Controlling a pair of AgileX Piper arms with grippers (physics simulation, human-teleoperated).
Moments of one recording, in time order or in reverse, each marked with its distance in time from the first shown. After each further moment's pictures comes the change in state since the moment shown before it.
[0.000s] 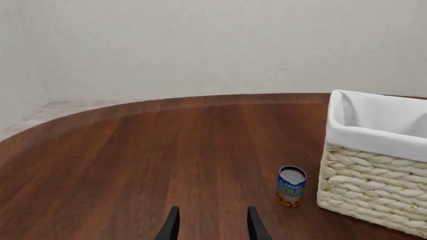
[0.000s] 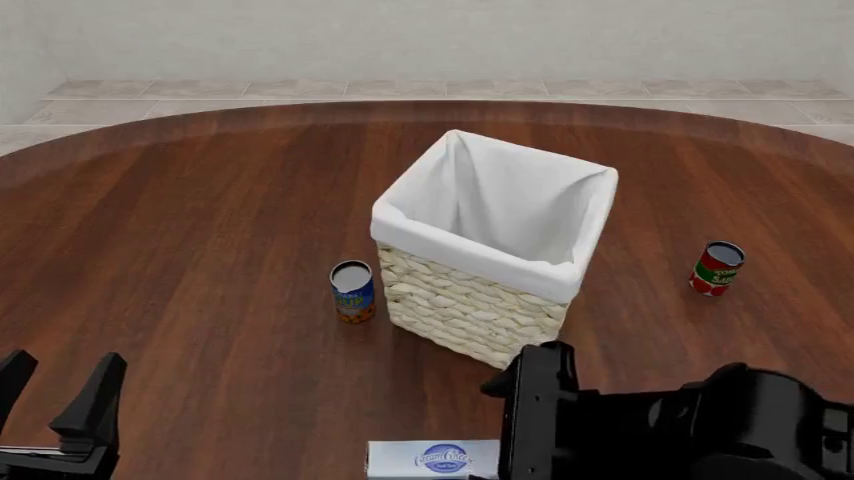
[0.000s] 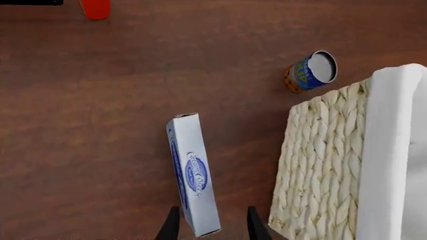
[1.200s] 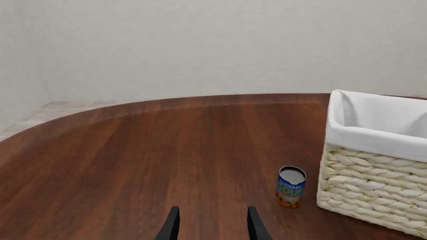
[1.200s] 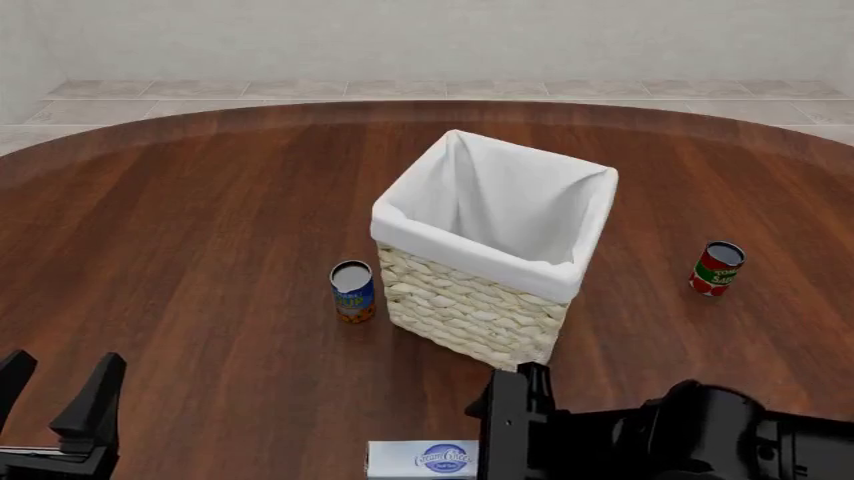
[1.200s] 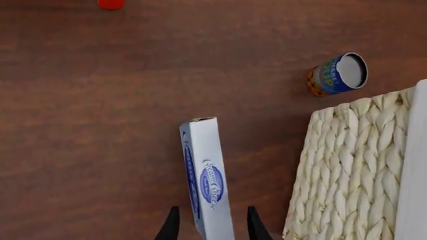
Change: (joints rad) left arm 0.000 -0.002 0.000 0.001 -0.001; right arm 0.043 0.091 0.024 -0.067 0.003
